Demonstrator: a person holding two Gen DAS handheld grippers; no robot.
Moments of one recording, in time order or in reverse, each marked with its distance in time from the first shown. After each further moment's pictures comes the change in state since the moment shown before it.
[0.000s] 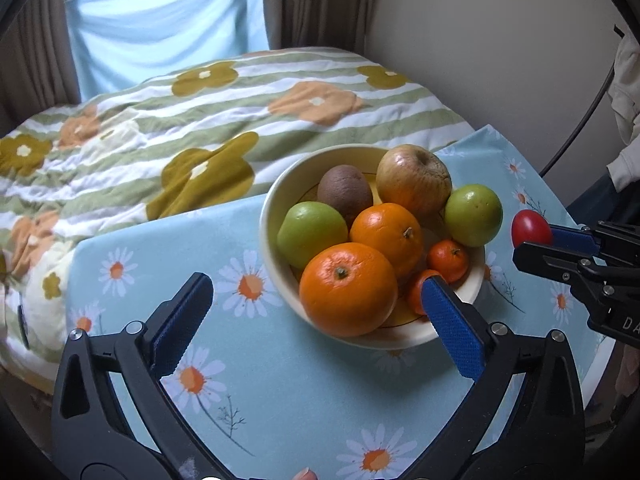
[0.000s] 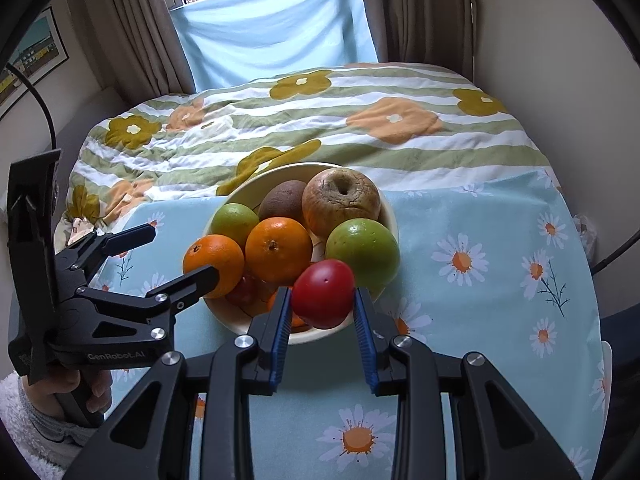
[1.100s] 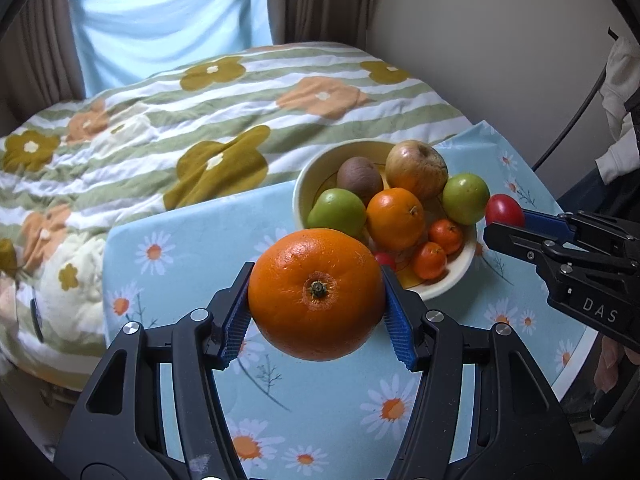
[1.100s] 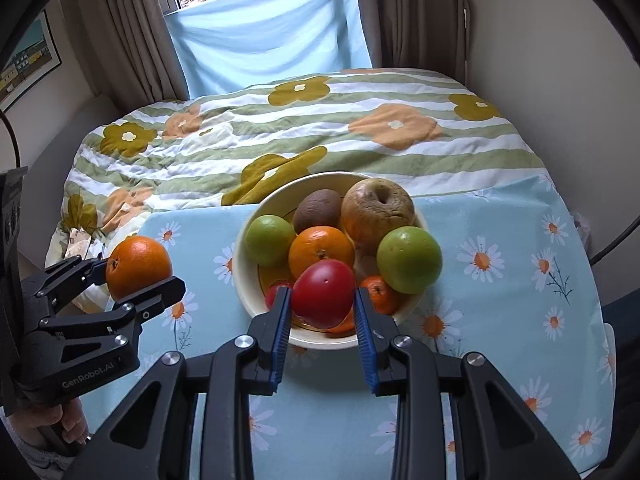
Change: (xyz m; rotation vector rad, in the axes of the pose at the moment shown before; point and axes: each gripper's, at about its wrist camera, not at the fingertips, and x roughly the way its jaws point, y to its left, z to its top) left arm -0.035 0.015 -0.005 0.010 0.036 -0.011; right arm -0.005 0.041 0.006 0.024 -0.015 -0.046
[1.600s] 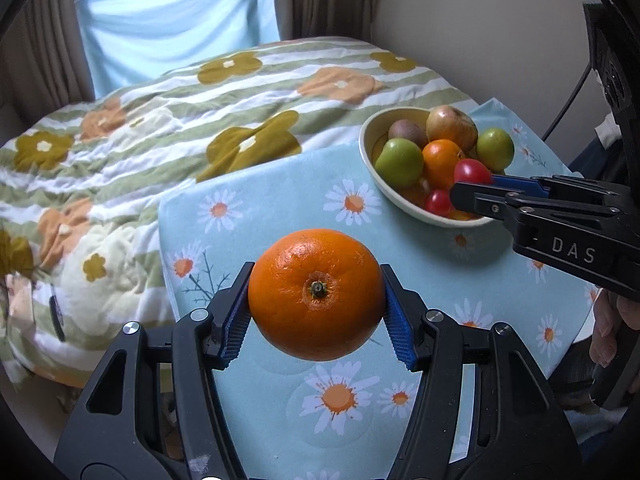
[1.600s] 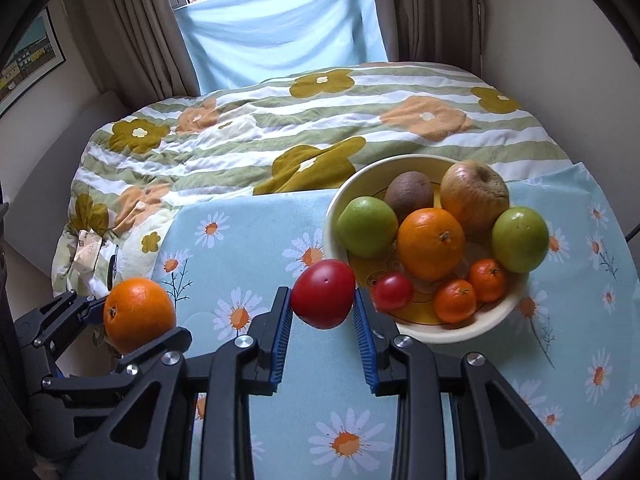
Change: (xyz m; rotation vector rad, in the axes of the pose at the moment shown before) left arm -0.033 0.071 -0.049 0.055 -0.002 0.021; right arm 0.030 0.086 -0.009 0.034 -0.002 0.020
